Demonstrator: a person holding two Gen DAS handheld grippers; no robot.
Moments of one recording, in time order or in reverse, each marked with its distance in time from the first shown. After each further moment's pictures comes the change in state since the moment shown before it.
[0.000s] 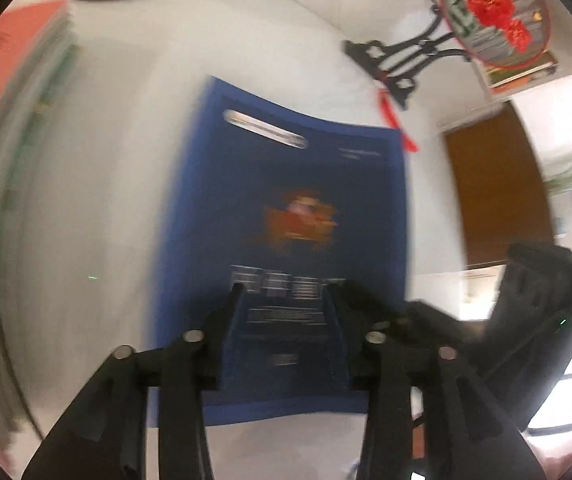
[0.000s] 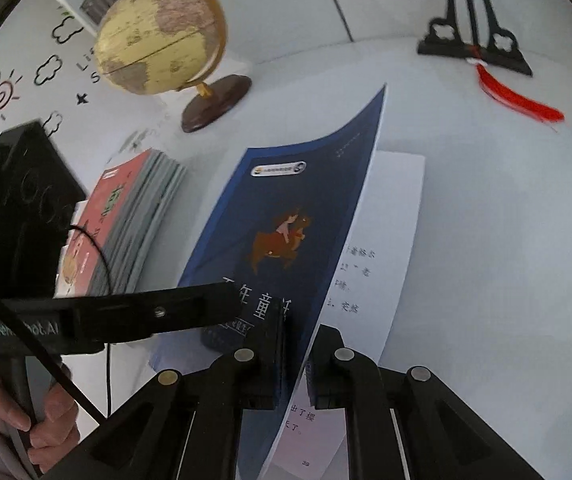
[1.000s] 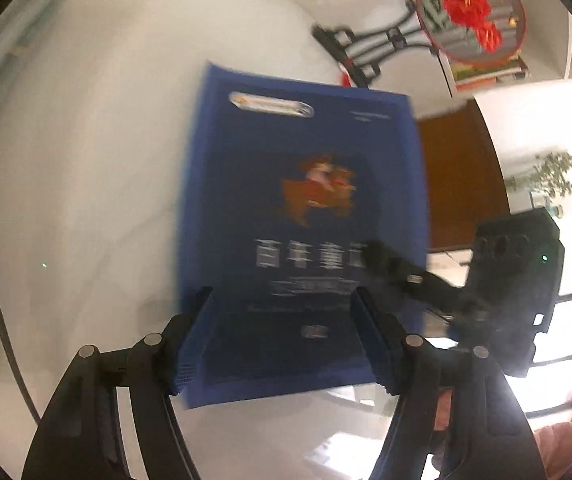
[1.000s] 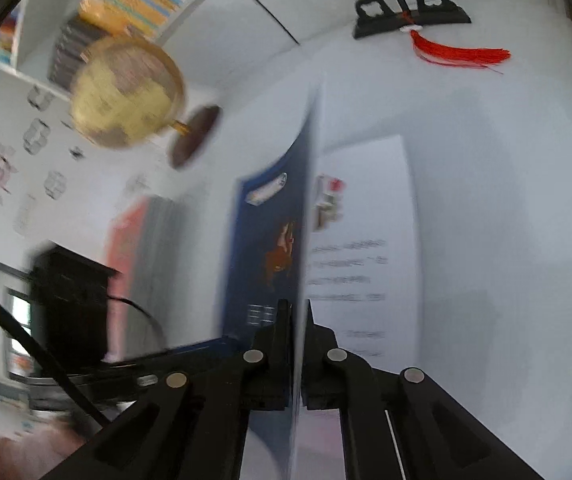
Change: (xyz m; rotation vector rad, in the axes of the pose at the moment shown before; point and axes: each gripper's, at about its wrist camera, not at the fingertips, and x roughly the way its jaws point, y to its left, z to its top) left arm 0.004 0.013 -0.021 -0.040 0.035 -0.238; right arm -0.033 -0.041 0.008 0.246 -0.013 0.174
